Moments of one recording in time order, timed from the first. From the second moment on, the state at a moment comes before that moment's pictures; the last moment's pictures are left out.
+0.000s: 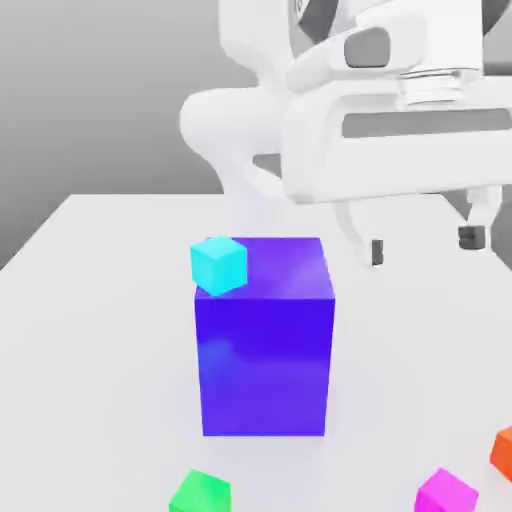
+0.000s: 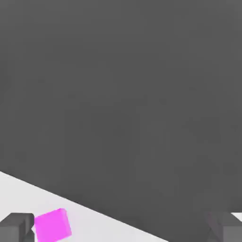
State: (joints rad) arm 0.19 -0.05 0.07 -2.26 0.02 2.51 0.58
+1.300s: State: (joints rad) arm 0.10 0.31 0.06 -2.30 -0.09 2.59 0.15
